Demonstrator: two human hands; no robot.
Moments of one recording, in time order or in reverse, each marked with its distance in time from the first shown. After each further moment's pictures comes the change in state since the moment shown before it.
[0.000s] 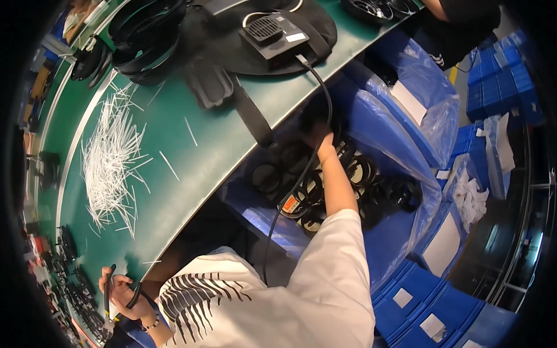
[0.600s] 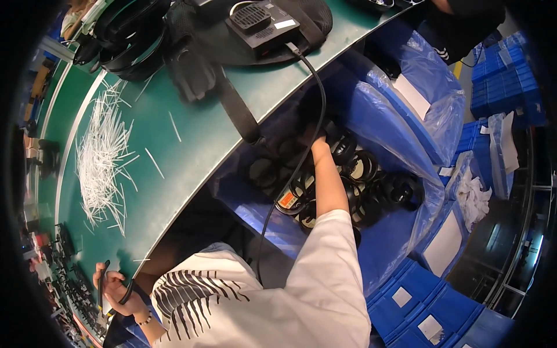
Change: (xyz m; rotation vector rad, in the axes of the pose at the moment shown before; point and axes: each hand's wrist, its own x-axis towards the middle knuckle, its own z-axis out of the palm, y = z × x) left_hand -0.002 -0.001 -0.002 0.036 -0.025 -0.018; right_hand -0.032 0.033 0.049 -0.115 -0.348 0.096
